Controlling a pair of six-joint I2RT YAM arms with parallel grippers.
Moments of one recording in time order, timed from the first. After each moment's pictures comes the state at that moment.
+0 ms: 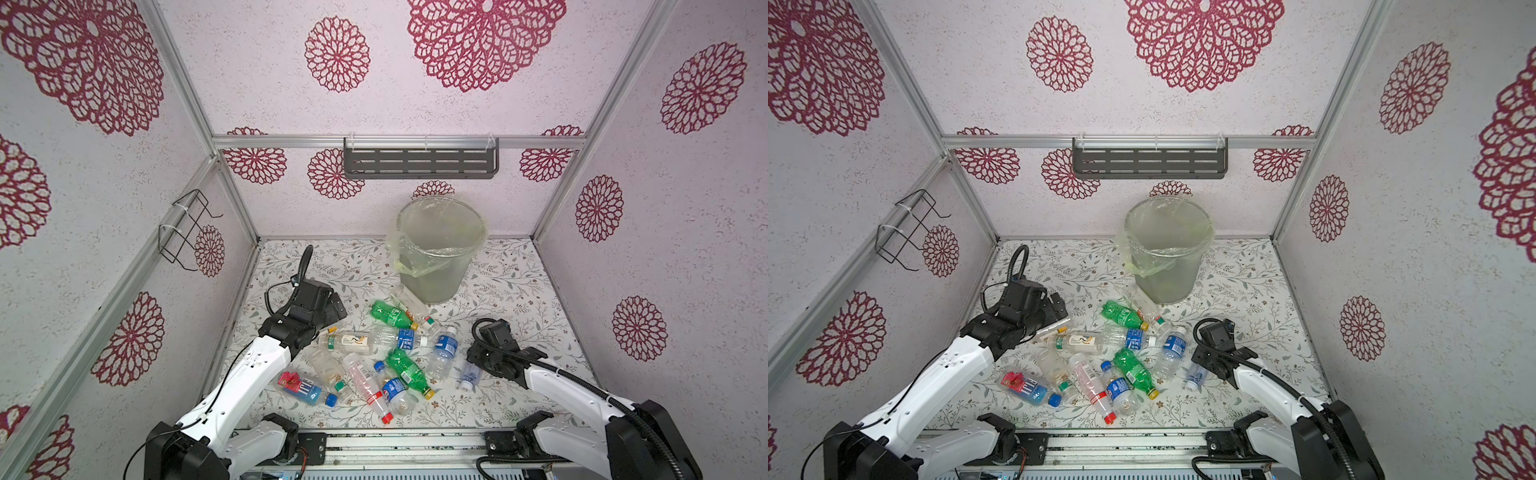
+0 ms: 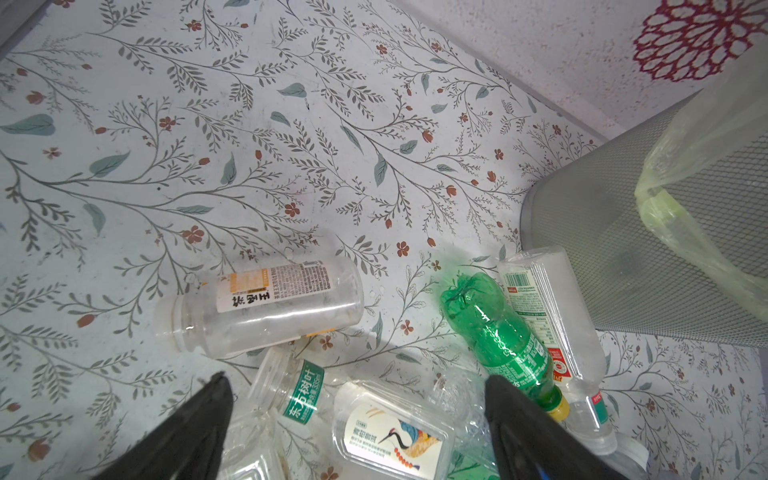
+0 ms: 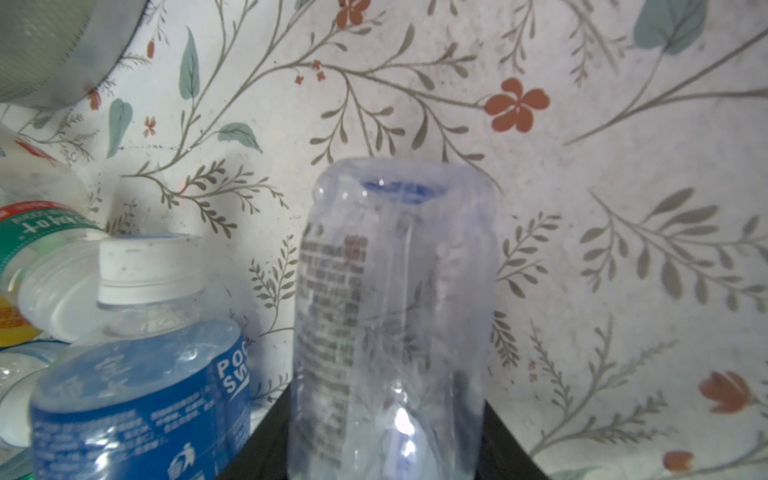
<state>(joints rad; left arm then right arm) -0.39 1.12 0.91 -0.63 -0.26 -0.75 0.45 1.10 0.44 -0.38 0.11 0.87</state>
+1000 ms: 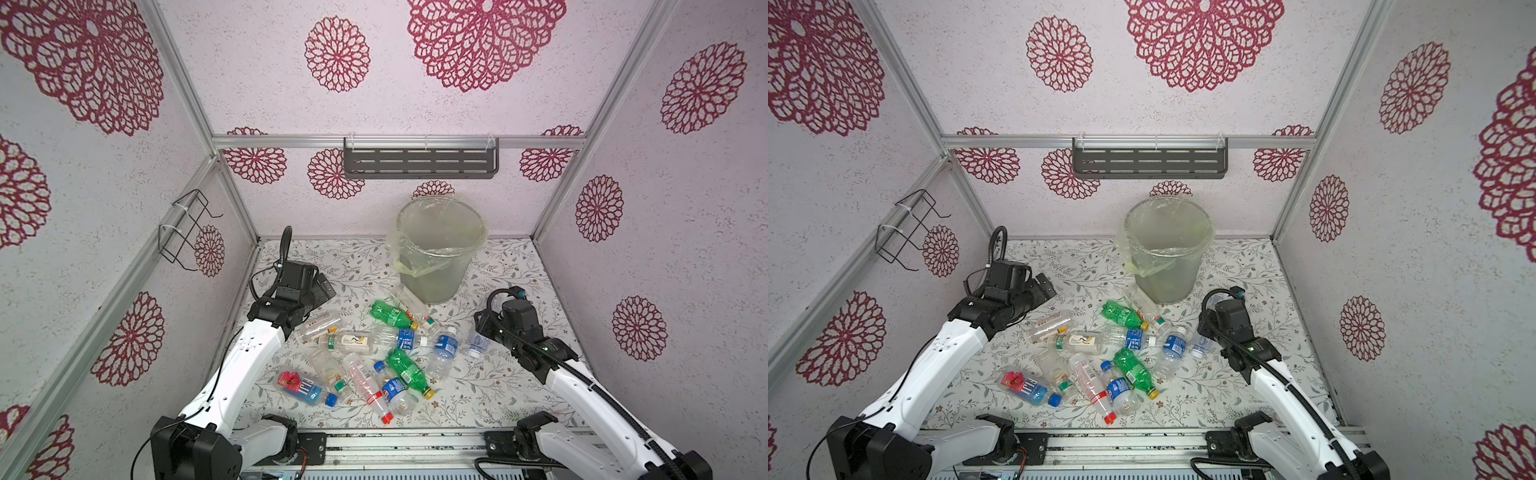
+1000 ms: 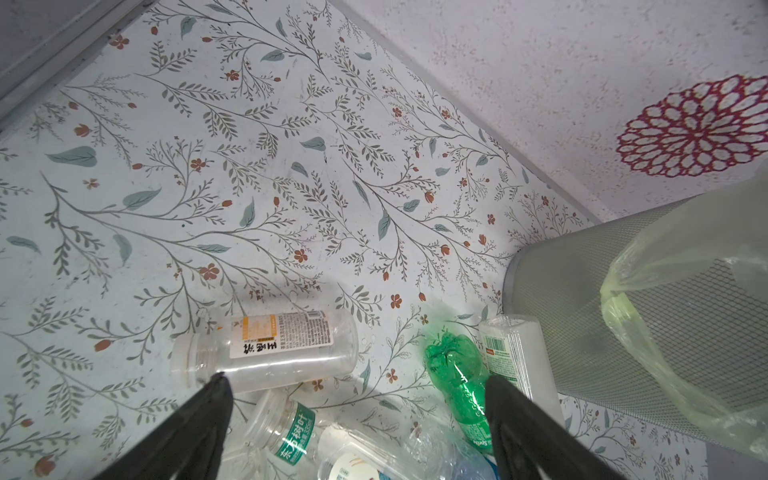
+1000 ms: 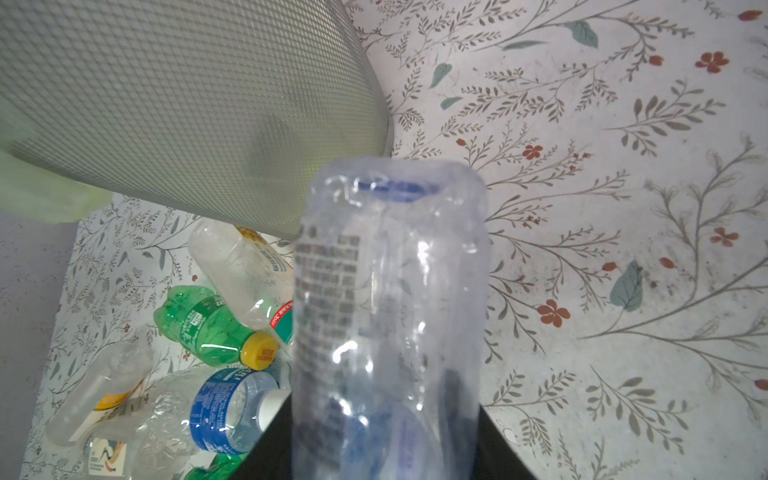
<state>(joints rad) -0.25 1.20 1.07 -0.67 -0.20 -0.77 0.37 0.92 0.67 -0.42 0.10 0.69</state>
